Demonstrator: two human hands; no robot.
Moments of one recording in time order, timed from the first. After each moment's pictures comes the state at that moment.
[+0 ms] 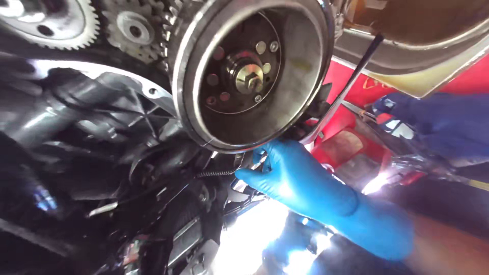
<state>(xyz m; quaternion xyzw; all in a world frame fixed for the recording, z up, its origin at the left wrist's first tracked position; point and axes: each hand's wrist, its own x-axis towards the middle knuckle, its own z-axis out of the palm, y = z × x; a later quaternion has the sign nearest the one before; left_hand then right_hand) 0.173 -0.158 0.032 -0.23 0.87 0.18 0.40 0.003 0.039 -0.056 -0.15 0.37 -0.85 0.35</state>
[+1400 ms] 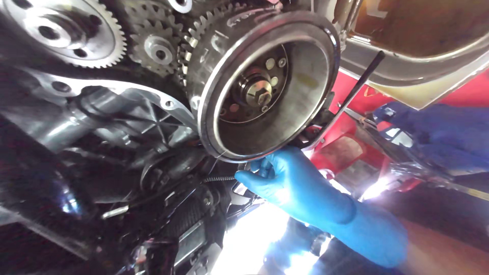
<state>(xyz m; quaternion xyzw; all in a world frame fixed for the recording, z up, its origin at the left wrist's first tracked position) 0.165 -0.152 0.028 -0.19 0.87 0.26 0.36 0.030 -0.034 -0.054 -0.02 0.28 -0.95 0.16</state>
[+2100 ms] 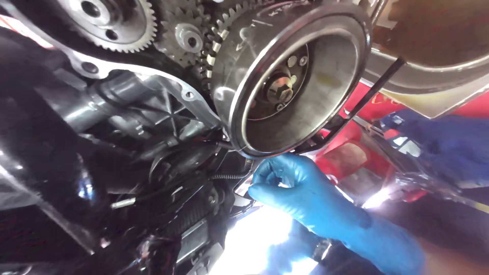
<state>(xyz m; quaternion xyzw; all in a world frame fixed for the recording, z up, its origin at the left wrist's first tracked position) 0.164 -0.154 0.027 -0.21 0.87 0.26 0.36 0.040 -0.028 -0.052 -0.03 0.02 -0.98 0.22</state>
